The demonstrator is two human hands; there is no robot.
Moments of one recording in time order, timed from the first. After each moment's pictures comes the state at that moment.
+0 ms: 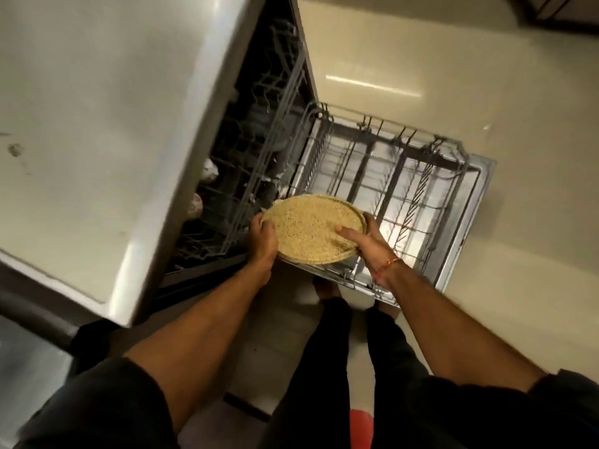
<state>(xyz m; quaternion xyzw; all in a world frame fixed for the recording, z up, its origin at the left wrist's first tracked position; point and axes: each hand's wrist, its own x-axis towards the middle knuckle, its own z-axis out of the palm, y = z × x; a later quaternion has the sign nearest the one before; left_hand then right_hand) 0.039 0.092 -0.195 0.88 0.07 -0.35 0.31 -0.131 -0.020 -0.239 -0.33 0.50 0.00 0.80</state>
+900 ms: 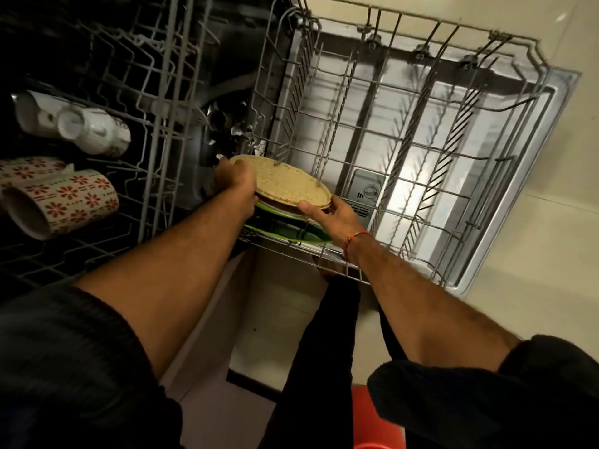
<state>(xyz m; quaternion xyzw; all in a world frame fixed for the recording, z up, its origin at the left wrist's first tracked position) 0.124 0.033 -0.407 0.92 0.16 -0.26 0.24 -0.078 -0.004 -0.412 -0.40 0.52 0.09 0.75</state>
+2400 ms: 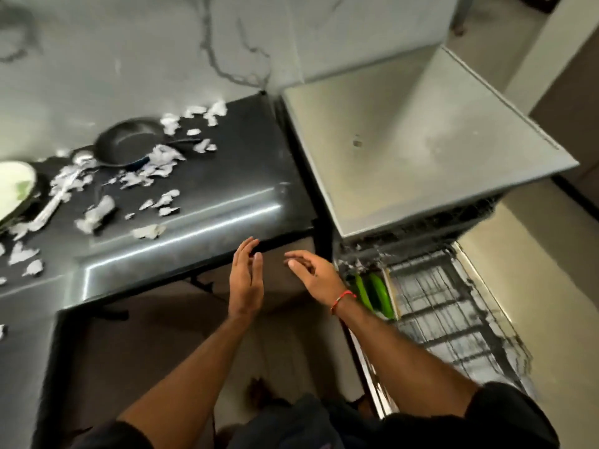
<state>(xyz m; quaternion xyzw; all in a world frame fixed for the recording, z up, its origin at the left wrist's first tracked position) -0.072 0.408 0.011 0.87 0.08 0.12 0.48 -0.059 0.231 0.022 -0.75 -0.02 0.17 0.64</state>
